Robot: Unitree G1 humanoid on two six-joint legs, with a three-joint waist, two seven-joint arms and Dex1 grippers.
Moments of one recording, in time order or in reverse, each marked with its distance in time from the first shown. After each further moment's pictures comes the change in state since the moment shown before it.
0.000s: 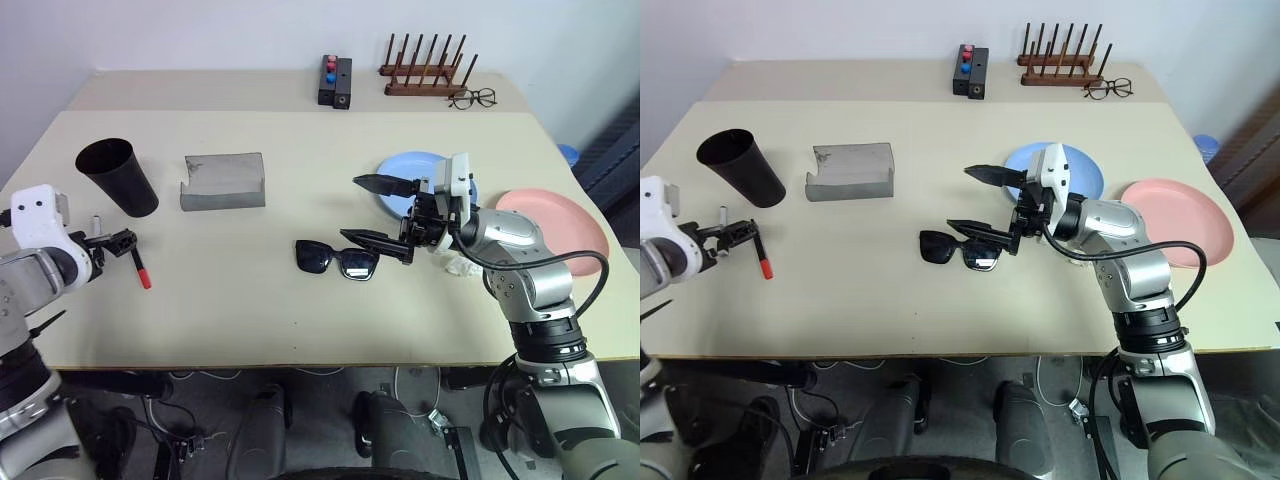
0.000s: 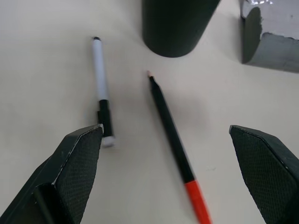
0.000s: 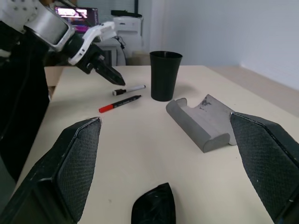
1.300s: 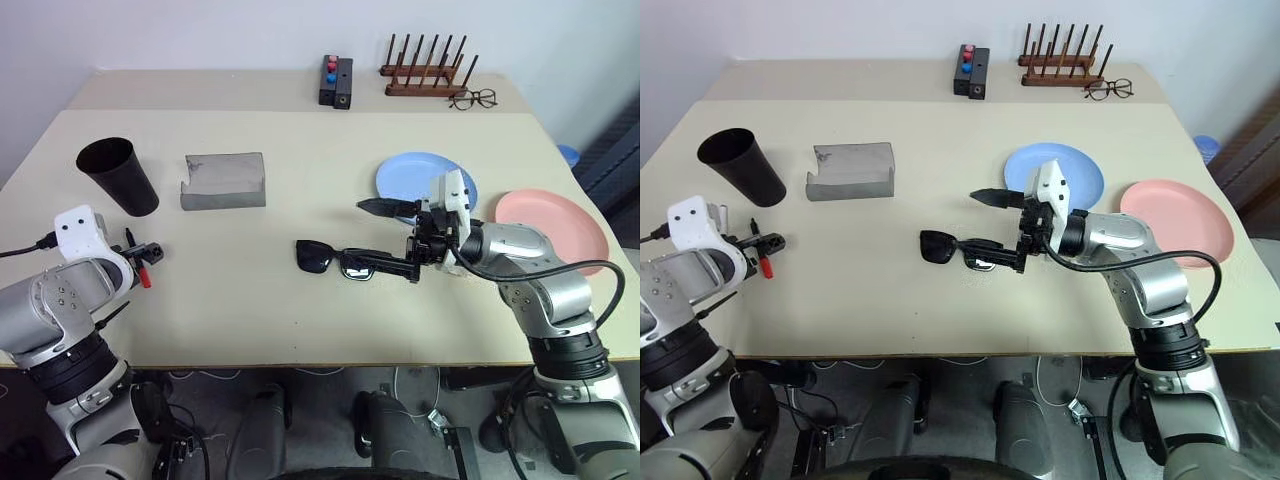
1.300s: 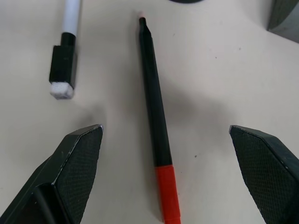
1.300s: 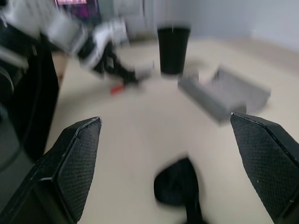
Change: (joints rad) left arm -0.080 -0.268 0.018 -0.040 0.248 0.049 0.067; right arm 0.071 -0.117 0.027 -0.113 0.021 0.191 -0.030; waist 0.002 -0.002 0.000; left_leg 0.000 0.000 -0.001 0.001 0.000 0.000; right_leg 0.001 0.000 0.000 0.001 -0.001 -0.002
